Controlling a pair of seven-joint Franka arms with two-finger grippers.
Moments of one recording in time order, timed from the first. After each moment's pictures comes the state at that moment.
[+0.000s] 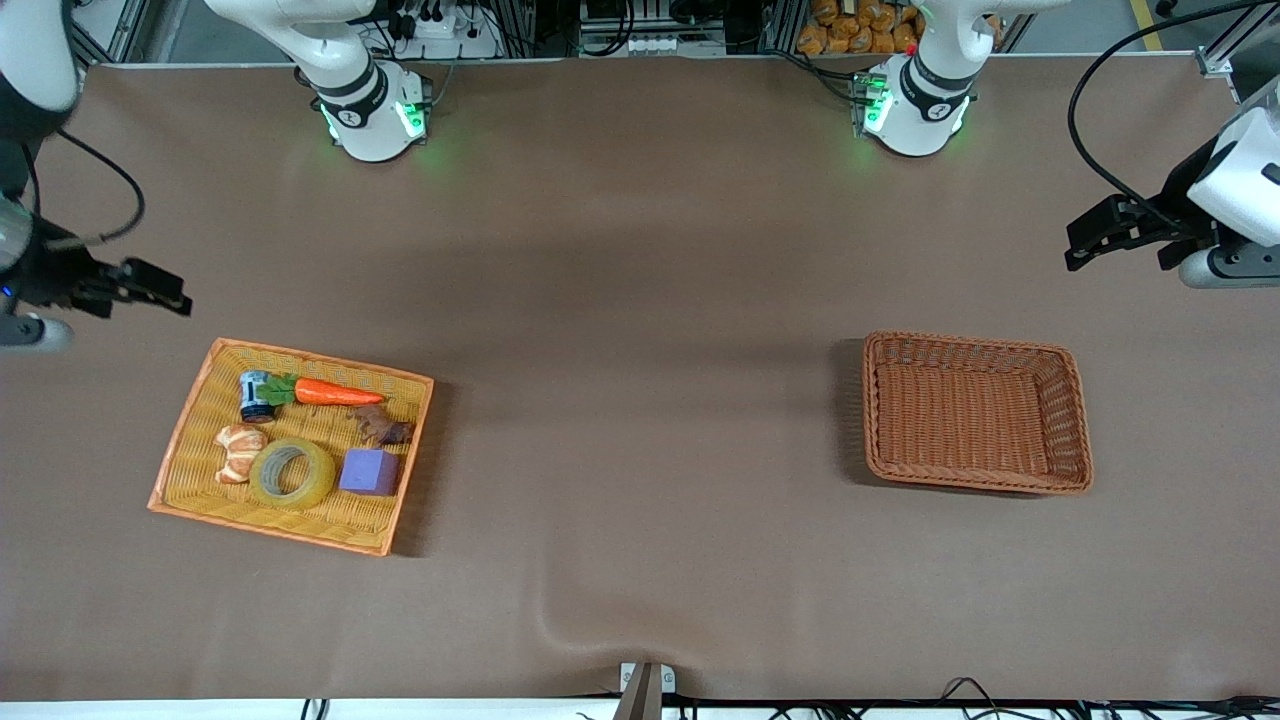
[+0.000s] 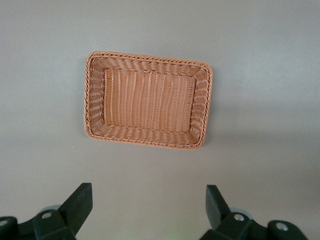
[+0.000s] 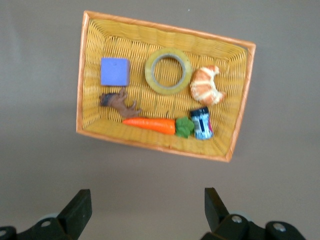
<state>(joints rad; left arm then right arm) -0.02 0.02 -0.08 -1.52 0.00 1.53 -0.10 0.01 0.09 -0.06 -1.65 0.04 1.68 -0.06</state>
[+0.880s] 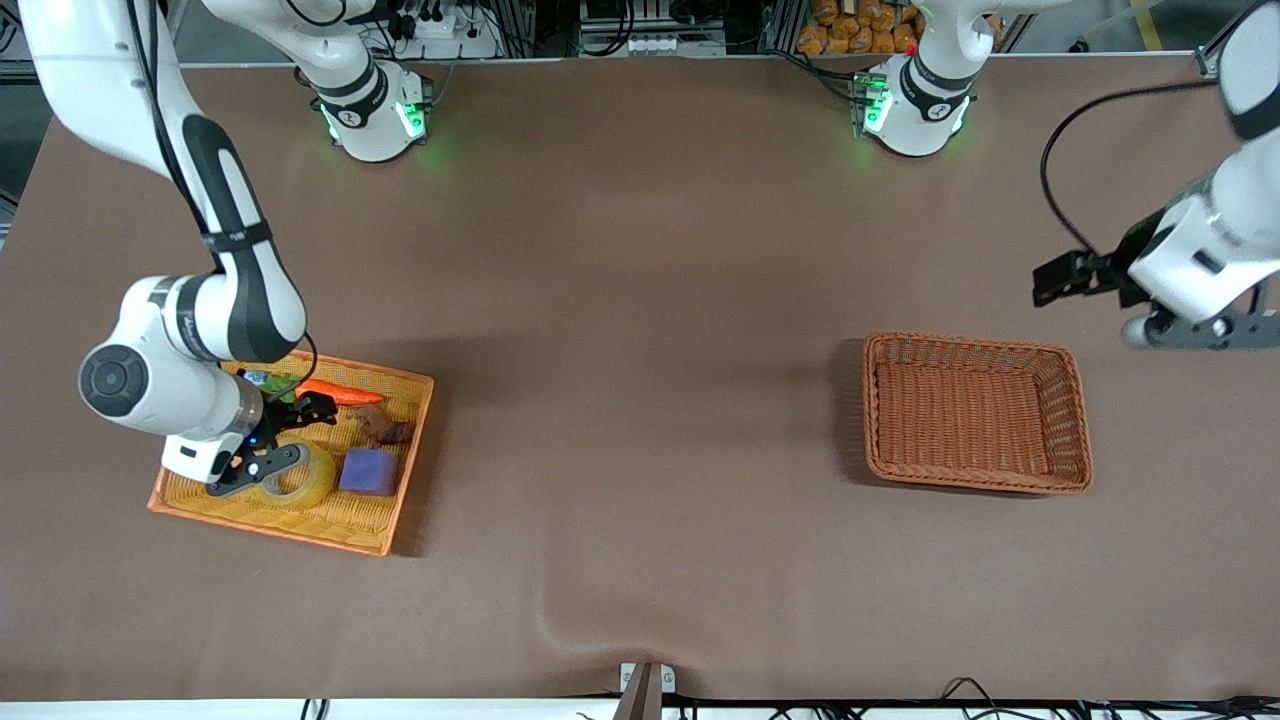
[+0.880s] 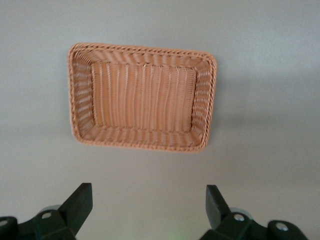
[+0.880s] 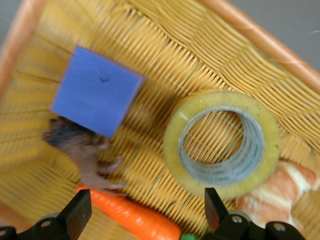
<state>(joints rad) -0.03 0.15 -0.08 -1.53 0.00 1.59 -0.08 0.07 0.53 -0.07 -1.77 0.06 2.22 -0.50</state>
